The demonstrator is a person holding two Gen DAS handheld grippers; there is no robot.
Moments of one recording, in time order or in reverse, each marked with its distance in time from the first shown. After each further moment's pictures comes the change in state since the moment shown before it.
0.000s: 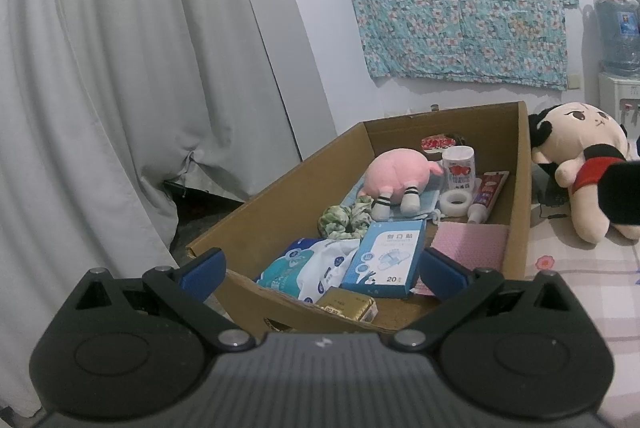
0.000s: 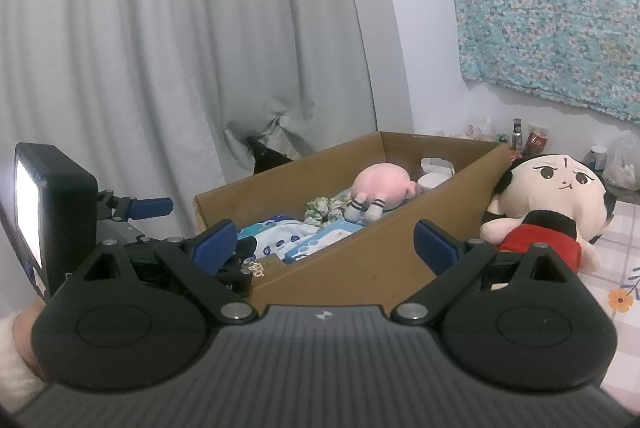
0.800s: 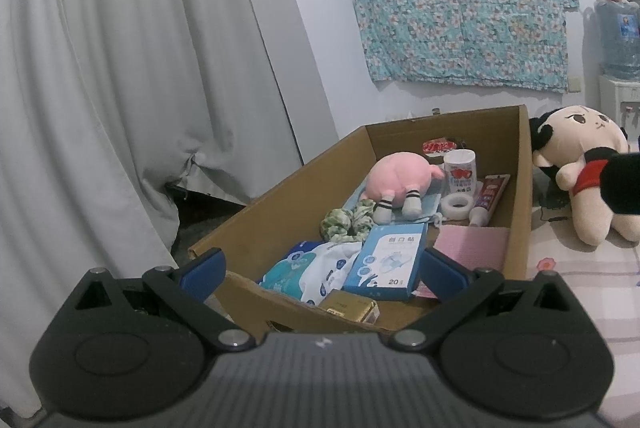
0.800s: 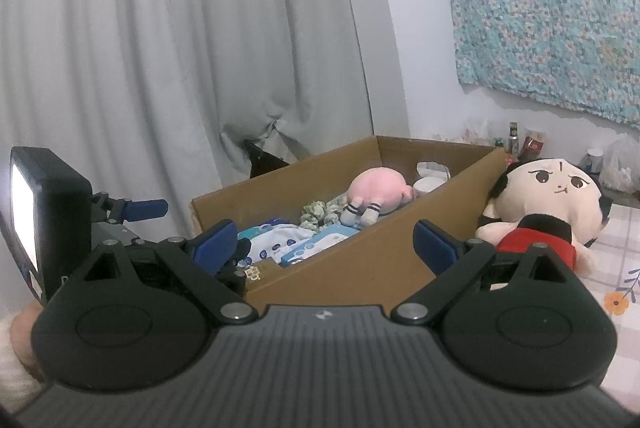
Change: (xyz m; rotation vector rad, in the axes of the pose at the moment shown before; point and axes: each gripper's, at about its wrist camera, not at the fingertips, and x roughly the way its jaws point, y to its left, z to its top) left arm -0.003 0.004 0.002 -0.003 -0.010 0.000; right arm -0.002 -0.001 -0.002 -0.003 -0.013 -0.010
